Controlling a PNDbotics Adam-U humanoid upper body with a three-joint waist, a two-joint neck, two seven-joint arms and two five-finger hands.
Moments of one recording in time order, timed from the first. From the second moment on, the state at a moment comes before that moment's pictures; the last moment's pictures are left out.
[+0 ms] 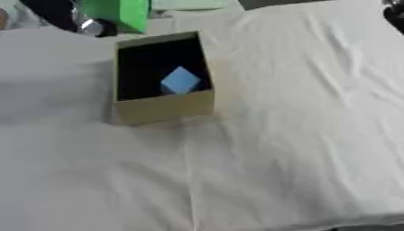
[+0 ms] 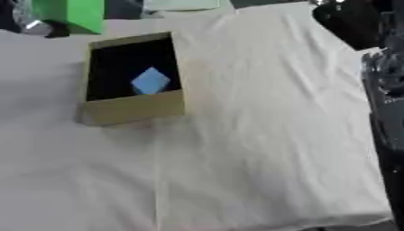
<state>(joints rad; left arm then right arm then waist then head) -1.02 0.64 -0.31 -1.67 -0.65 0.19 -0.62 -0.55 -0.44 0.04 -1.98 0.38 -0.12 -0.05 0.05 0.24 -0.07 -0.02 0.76</state>
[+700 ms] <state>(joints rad) -1.09 0.49 -0.32 -1.32 -0.85 0.08 -0.50 -0.57 -0.44 0.04 -1.98 0.38 -0.13 -0.04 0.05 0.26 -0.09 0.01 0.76</state>
